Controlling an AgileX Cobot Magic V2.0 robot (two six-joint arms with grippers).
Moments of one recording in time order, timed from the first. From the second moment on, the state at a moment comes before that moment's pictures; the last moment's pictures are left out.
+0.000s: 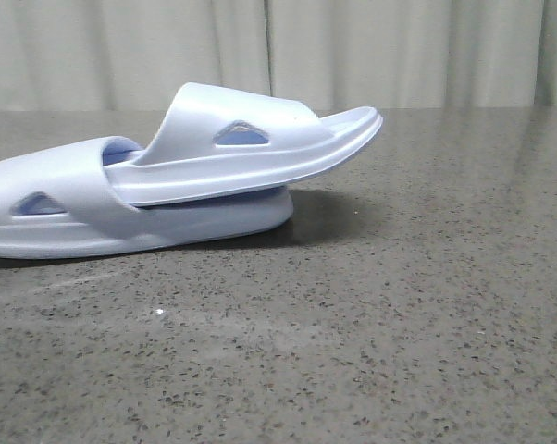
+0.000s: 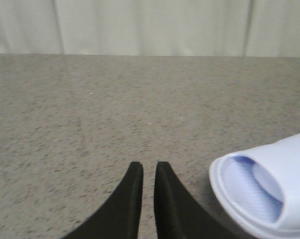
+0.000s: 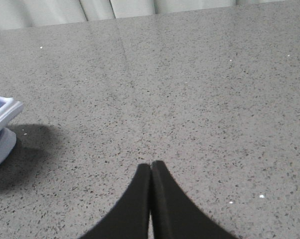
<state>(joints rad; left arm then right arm) 0.10 0.34 -0.26 -0.83 0.29 0.79 0.10 0.66 -0.27 1.58 0.19 -1.48</state>
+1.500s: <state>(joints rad) -0.01 0.00 0.00 -0.04 0.18 -0.04 0.10 0.66 -0.27 1.58 0.19 -1.49</state>
